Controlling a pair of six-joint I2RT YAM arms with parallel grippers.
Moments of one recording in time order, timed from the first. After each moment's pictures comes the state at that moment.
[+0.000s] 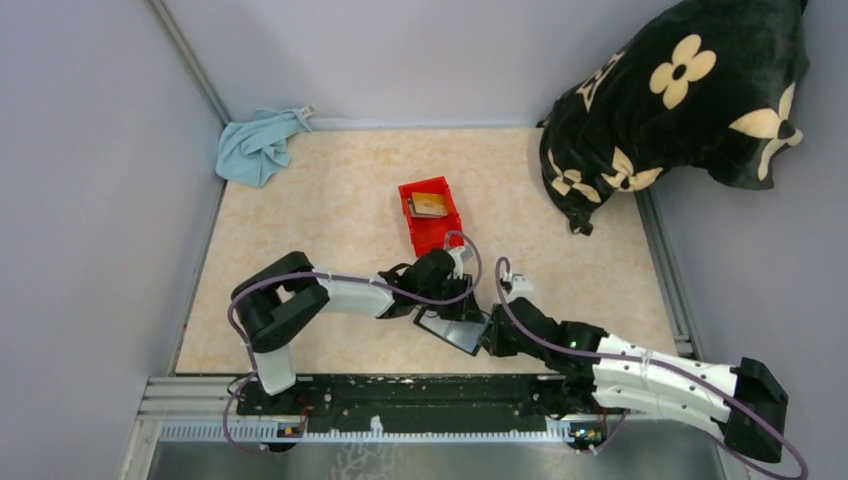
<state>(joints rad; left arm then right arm) -1.02 1.82 0.86 0.29 0.27 -0.85 1.07 0.68 0.30 -0.39 0.20 0.91</state>
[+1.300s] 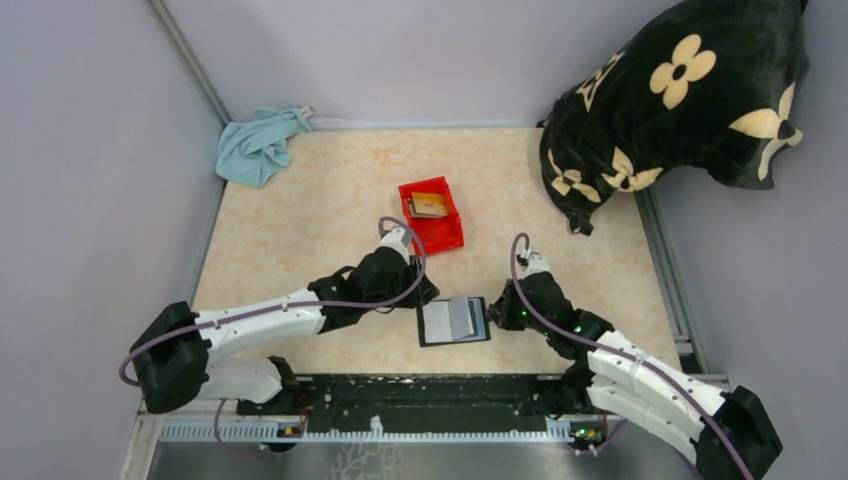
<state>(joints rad) -1.00 1.27 0.69 -0.01 -0.13 -0.83 0.70 0.72 0.27 -0.23 0.03 0.73</state>
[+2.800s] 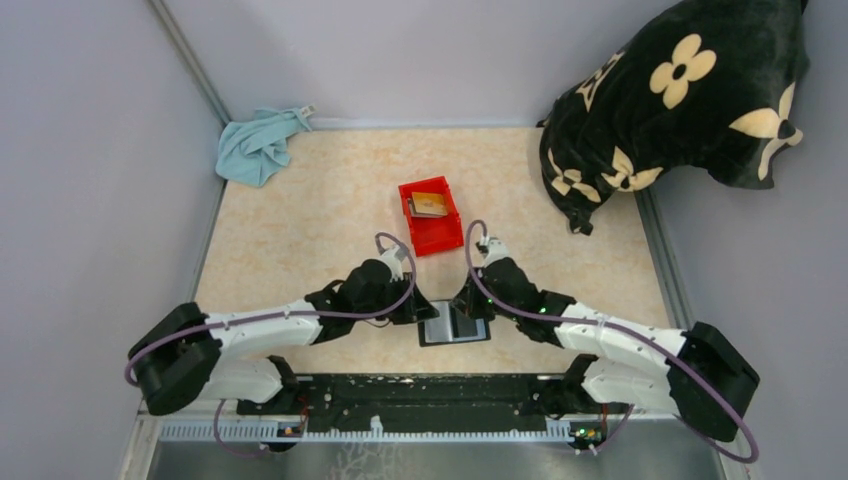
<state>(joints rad) -0.95 1.23 0.49 0.20 0.10 -0.95 0.91 1.09 0.46 0.01 0.04 0.72</state>
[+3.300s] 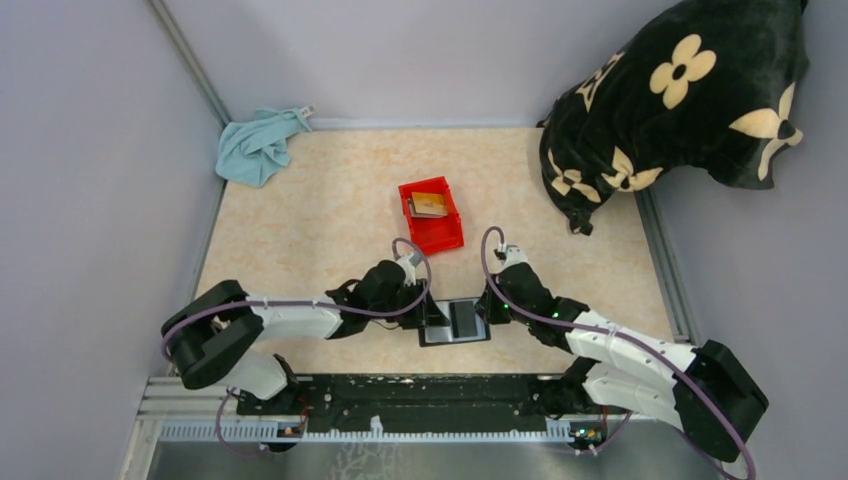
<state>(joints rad) -0.95 1.45 0.51 0.34 0.24 -0.98 0.77 0.97 0.36 -0.10 0.04 0.68</state>
